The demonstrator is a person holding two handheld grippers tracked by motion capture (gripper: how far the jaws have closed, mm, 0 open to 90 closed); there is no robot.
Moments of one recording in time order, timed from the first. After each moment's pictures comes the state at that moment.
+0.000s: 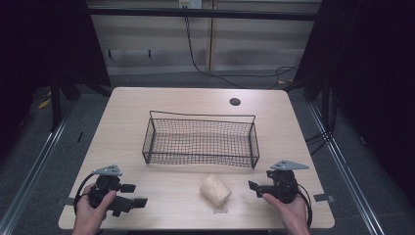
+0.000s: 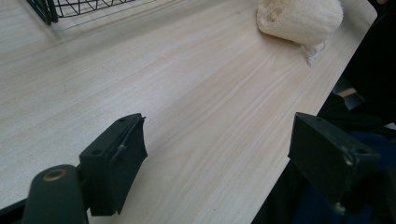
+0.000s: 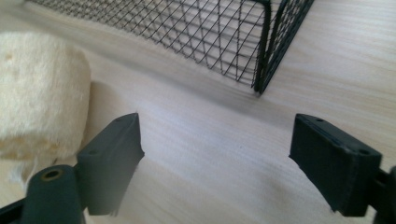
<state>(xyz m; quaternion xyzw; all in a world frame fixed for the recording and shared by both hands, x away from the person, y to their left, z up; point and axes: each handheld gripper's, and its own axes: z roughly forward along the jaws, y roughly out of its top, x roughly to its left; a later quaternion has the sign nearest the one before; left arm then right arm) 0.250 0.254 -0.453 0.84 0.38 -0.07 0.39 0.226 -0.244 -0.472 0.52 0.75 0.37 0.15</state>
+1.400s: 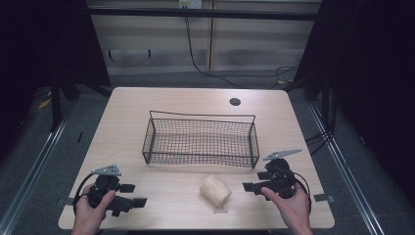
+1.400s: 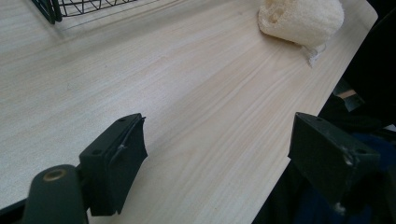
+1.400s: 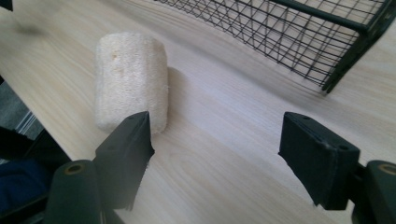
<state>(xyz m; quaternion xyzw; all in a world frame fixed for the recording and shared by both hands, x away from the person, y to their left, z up) 0.250 0.255 -0.453 0.84 0.38 -0.07 0.39 0.235 -0.225 -0.425 0.50 0.80 0.33 0.02</state>
